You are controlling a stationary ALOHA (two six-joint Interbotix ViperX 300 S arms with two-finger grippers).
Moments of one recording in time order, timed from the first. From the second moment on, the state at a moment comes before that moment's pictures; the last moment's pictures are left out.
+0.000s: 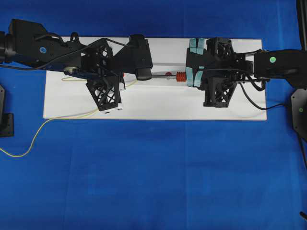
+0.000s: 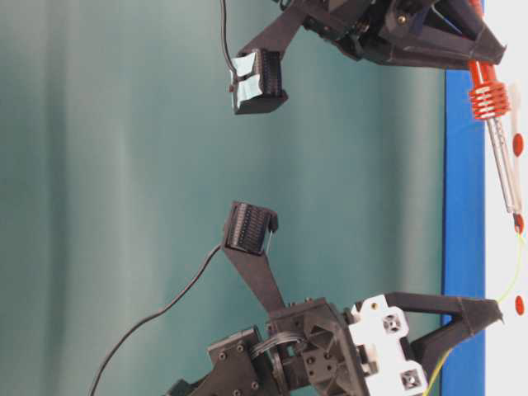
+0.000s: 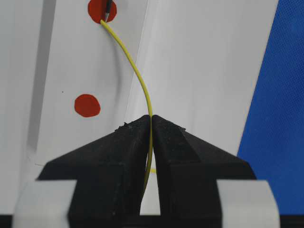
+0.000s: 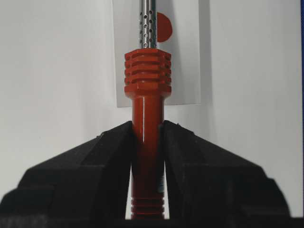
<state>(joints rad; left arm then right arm) 0.12 0.05 0.49 0.01 0.56 -0.08 -0.16 -0.11 0.77 -0.24 0.32 0.23</state>
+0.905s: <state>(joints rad) 0.12 0.05 0.49 0.01 0.56 -0.08 -0.17 -0.11 0.77 -0.24 0.32 0.23</state>
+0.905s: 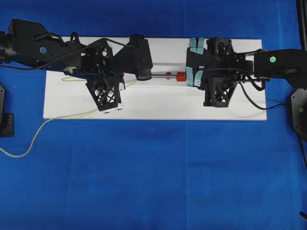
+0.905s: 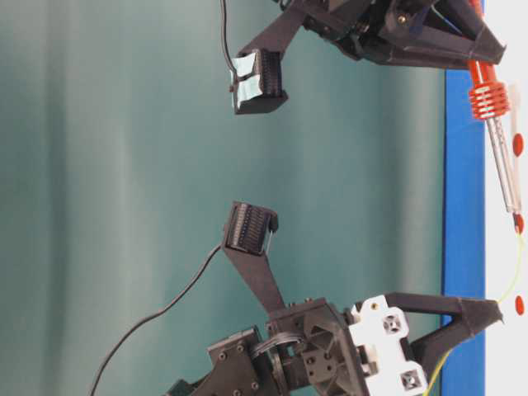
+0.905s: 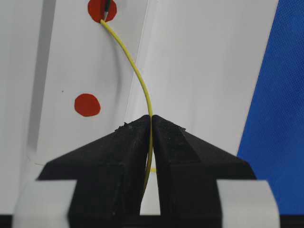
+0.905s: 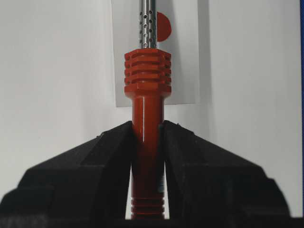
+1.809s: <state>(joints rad) 0.11 -0.27 0.69 0.01 0.51 -0.10 -0.17 -0.11 0.77 -0.24 0.32 0.23</state>
